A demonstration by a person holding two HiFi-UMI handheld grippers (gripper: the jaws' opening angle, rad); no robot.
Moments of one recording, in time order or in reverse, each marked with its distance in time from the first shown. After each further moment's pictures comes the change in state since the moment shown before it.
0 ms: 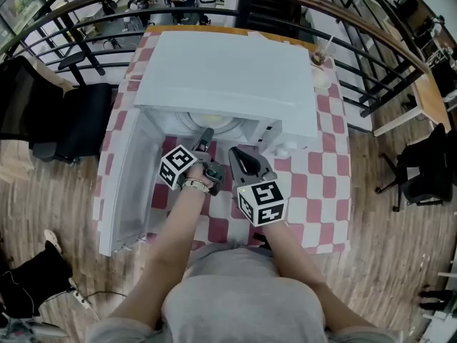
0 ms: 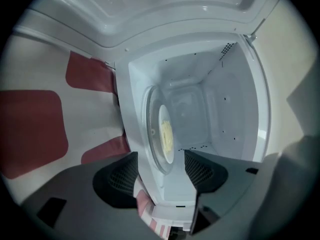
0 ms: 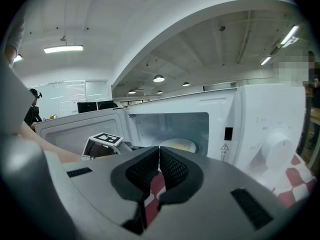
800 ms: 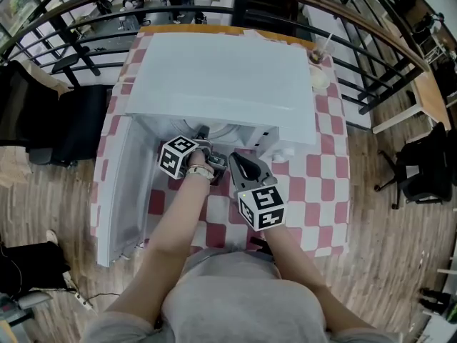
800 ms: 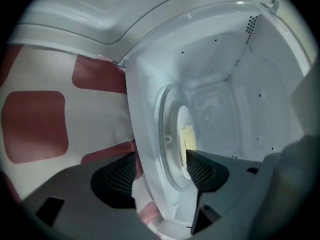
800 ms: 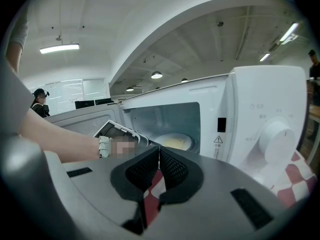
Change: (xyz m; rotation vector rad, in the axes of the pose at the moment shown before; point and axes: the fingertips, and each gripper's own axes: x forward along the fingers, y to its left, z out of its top) left arm 0.027 0.029 0.010 -0.086 -0.056 0.315; right arm 0.005 -0.018 -0.015 0.022 0.042 -0.011
